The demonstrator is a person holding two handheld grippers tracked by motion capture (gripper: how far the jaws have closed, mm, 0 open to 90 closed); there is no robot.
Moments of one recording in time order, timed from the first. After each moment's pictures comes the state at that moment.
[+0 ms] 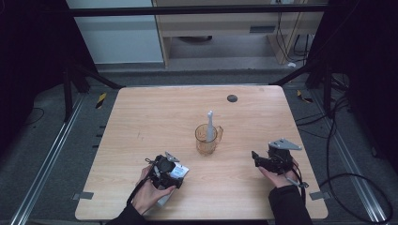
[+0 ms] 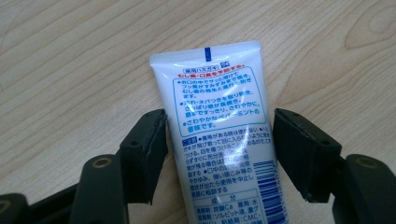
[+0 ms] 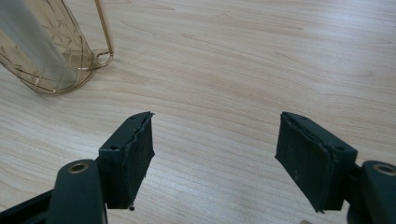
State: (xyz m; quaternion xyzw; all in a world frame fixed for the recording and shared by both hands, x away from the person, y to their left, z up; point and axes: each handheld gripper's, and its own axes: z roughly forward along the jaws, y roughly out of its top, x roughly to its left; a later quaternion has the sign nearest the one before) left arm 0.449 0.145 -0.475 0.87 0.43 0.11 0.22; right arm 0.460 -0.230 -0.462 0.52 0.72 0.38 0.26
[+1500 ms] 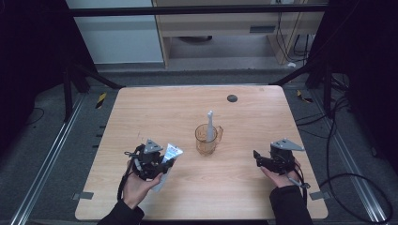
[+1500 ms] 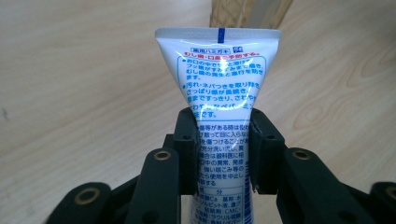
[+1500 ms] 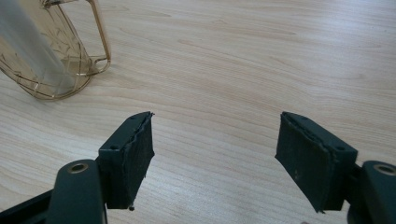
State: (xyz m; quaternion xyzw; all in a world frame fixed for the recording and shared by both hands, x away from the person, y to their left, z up) left arm 0.441 0.177 -0.408 0.81 0.43 0.16 0.36; right arm 0.458 -0.235 -0.461 0.52 0.71 0.38 0.26
